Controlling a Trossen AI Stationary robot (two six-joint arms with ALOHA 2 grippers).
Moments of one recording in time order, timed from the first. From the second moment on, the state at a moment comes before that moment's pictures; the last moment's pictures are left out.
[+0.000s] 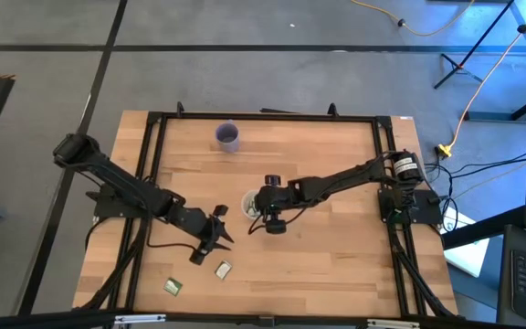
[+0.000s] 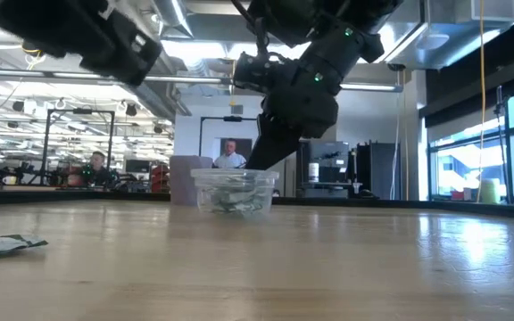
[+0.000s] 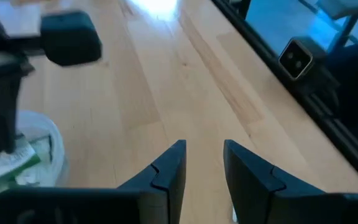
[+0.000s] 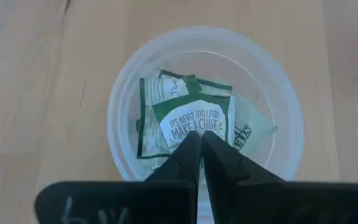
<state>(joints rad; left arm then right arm) -0.45 1.30 0.61 0.10 -0.06 -0.09 0.11 1.95 1.27 -0.26 0.16 -0.05</state>
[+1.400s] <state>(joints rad) -0.53 1.69 0.62 0.25 0.01 -0.27 0.20 1.77 1.27 -0.32 0.39 0.03</state>
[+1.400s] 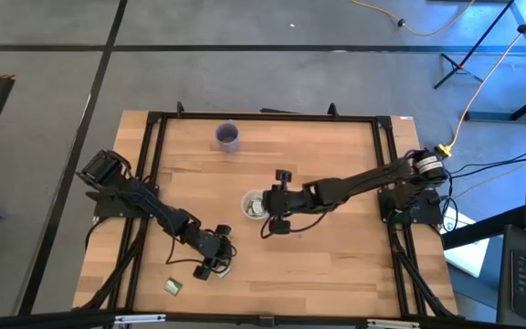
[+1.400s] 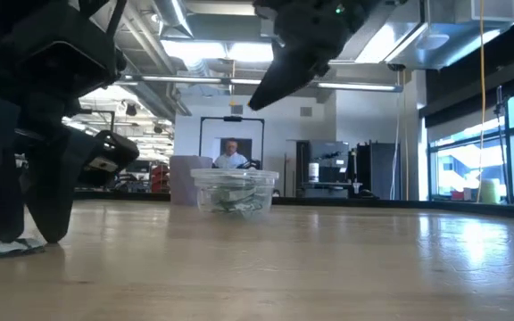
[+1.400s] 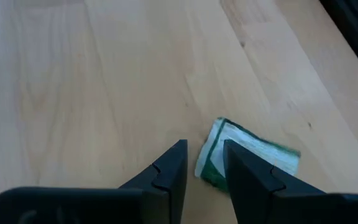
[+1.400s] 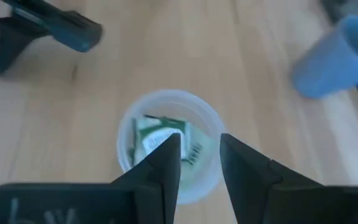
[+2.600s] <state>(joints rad) -0.53 1.51 0.61 0.16 -0.06 -0.28 0.22 1.64 1.12 -0.46 0.50 0.15</state>
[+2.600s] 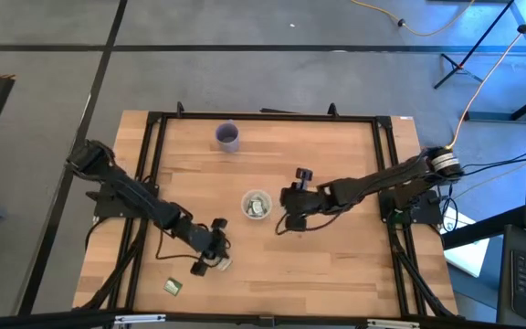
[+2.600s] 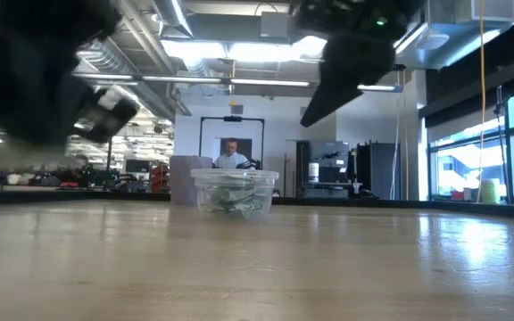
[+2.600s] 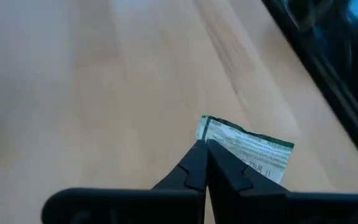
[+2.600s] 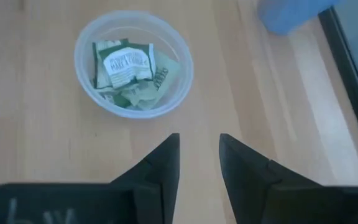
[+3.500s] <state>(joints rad) -0.09 1.64 0.84 0.05 -0.26 -0.13 0.21 1.31 0.69 0.08 0.45 0.13</state>
